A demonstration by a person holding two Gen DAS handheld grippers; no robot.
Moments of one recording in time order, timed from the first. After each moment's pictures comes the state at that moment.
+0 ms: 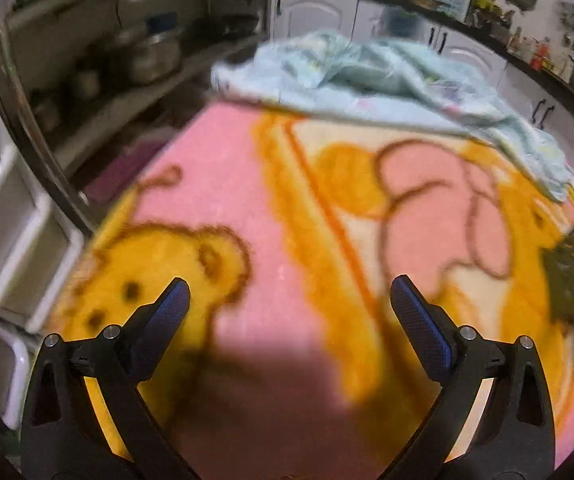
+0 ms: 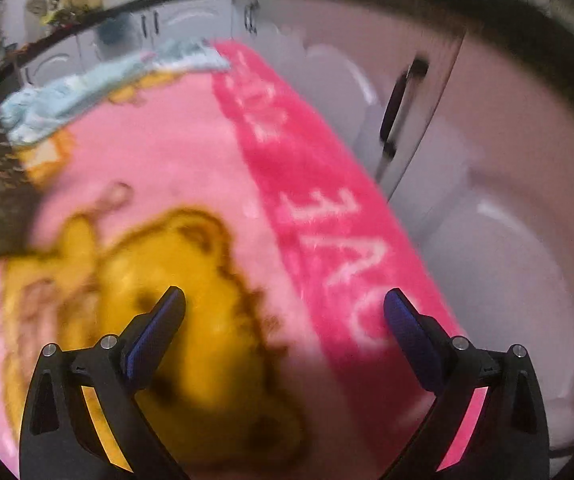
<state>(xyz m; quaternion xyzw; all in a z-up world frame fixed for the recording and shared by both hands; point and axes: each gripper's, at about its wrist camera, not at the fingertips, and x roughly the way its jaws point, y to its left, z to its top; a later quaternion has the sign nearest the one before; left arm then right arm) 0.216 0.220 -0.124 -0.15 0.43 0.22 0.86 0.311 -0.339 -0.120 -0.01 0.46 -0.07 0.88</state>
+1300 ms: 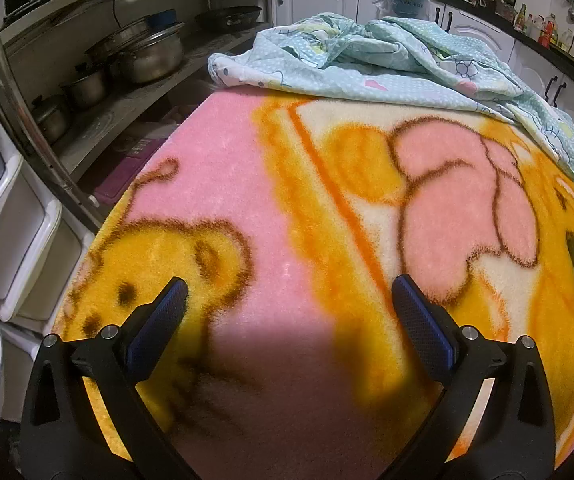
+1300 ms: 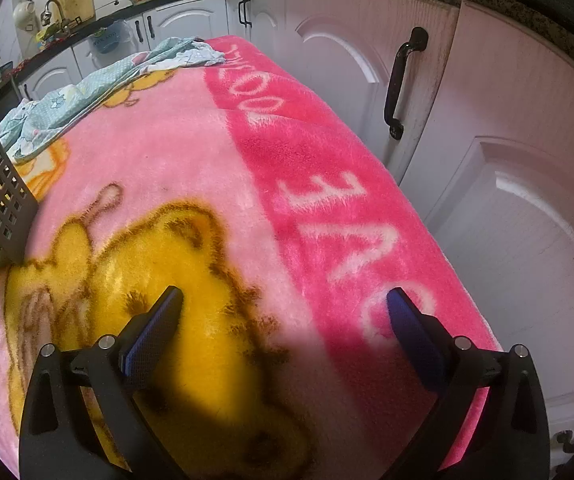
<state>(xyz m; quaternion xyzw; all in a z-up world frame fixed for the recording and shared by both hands) 0.220 0.210 -0.123 -0.11 0.45 0.24 0.86 0.308 -0.346 -0.123 0.03 0.46 -0.05 0.89</state>
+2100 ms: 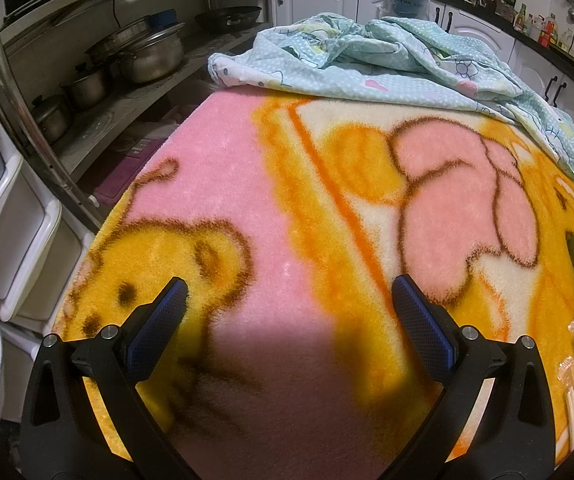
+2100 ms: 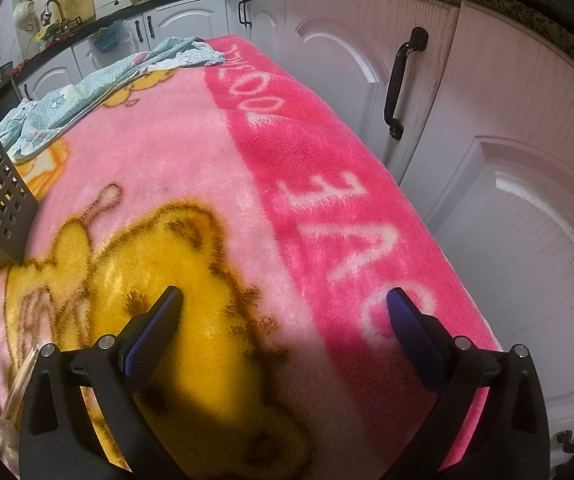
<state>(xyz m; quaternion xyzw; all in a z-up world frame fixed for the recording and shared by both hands) 0.219 0.212 -0.123 -0.11 0.45 0.24 0.86 0.308 -0.346 -0.123 0.03 0.46 -0.05 0.89</state>
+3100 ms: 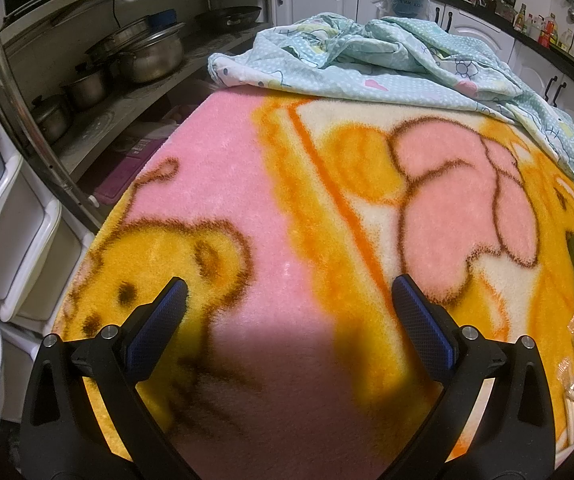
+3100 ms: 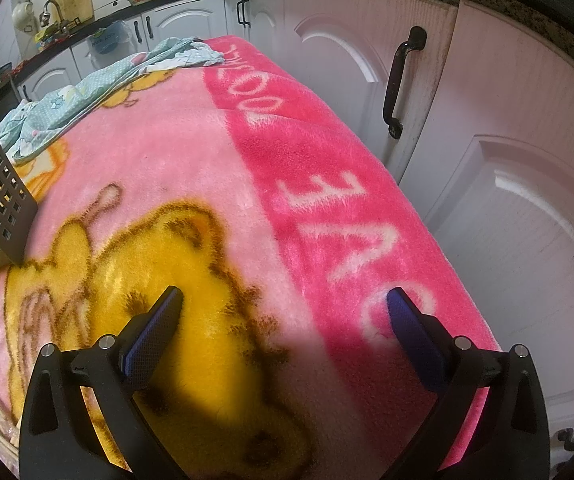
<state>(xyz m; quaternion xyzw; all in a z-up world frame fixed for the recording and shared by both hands) 0.221 0.212 -0.123 -0.11 0.45 0.23 0.86 0.307 -0.346 -0.122 0.03 0.46 -0.05 0.89</state>
